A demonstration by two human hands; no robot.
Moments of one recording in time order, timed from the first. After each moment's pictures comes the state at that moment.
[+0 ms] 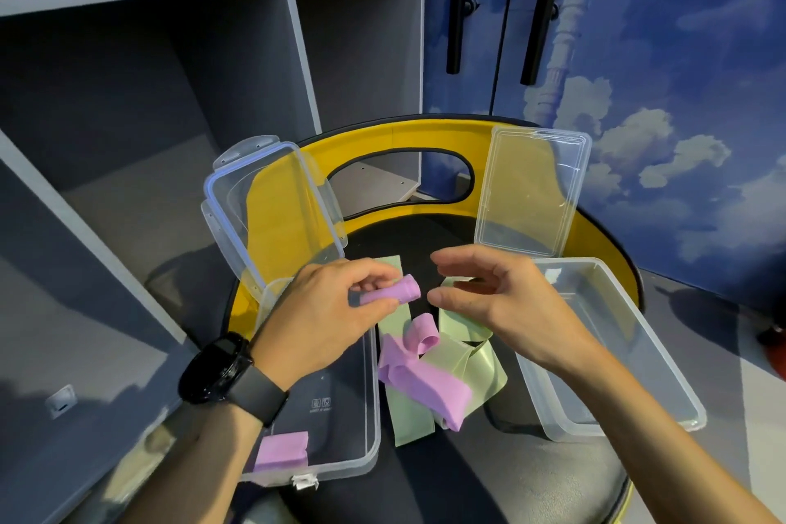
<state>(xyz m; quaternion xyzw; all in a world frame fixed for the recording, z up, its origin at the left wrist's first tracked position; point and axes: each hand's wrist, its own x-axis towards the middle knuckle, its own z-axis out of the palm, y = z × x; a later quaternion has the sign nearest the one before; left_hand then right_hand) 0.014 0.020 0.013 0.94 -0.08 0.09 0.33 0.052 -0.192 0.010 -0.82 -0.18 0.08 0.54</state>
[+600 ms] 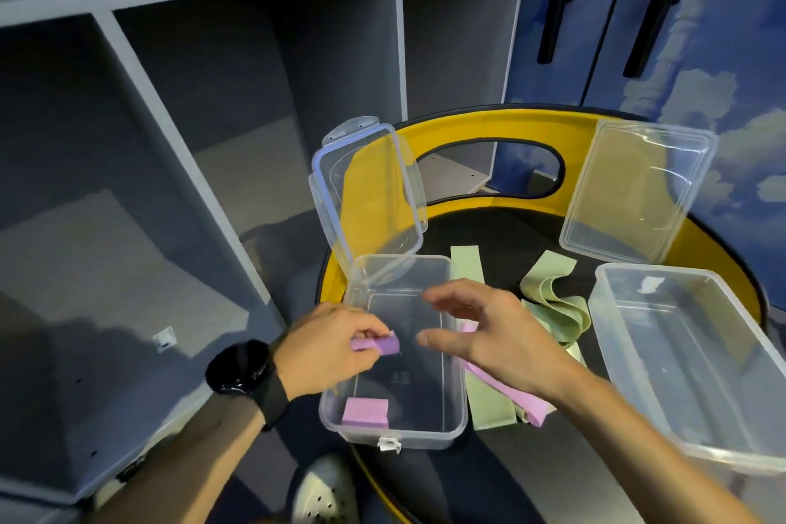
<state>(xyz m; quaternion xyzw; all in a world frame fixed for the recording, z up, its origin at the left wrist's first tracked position) -0.037 0.111 -0.034 0.98 -0.03 -0.03 0.19 0.027 -0.105 -0.024 -0.84 -0.28 0.15 0.45</state>
